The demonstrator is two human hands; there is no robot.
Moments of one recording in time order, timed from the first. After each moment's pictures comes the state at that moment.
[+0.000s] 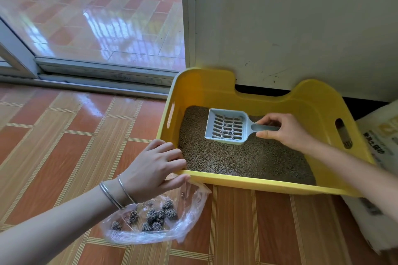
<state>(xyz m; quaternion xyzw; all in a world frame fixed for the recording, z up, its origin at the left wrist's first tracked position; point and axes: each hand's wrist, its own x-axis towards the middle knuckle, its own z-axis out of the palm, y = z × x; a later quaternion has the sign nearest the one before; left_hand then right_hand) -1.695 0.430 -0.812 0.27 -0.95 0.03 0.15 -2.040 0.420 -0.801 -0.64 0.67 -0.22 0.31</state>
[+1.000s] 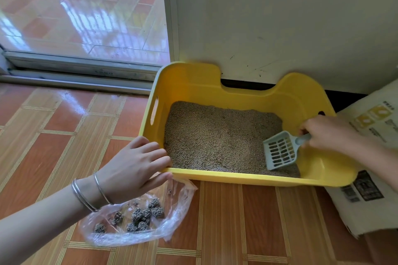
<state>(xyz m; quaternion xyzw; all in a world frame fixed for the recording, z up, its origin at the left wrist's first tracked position) -1.692 0.427 -0.804 0.23 -0.97 0.03 0.11 -2.118 0.450 -0.771 -0.62 0.72 0.30 0.07</state>
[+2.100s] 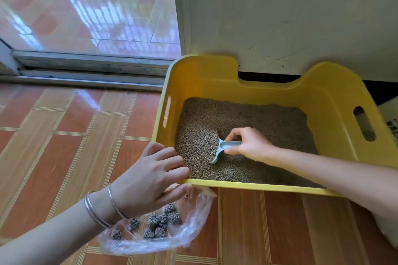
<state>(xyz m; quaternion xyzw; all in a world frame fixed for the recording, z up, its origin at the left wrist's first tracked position) -1.694 0.425 -0.807 0.23 -0.97 -0.03 0.12 -1.966 0.405 -0.868 -0.59 0.69 -0.09 0.40</state>
